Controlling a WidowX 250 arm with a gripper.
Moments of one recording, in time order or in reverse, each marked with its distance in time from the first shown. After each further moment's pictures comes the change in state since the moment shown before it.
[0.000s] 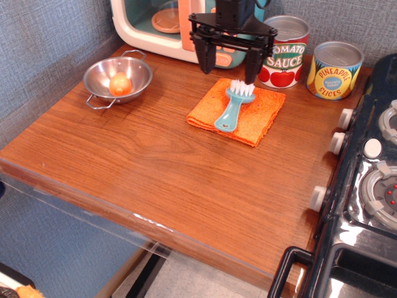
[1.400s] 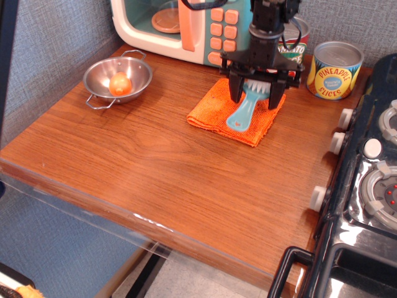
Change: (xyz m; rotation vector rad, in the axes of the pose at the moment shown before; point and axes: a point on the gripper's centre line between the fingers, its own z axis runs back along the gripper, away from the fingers) arm 0.034 -0.026 -0.059 0.055 -0.015 0.186
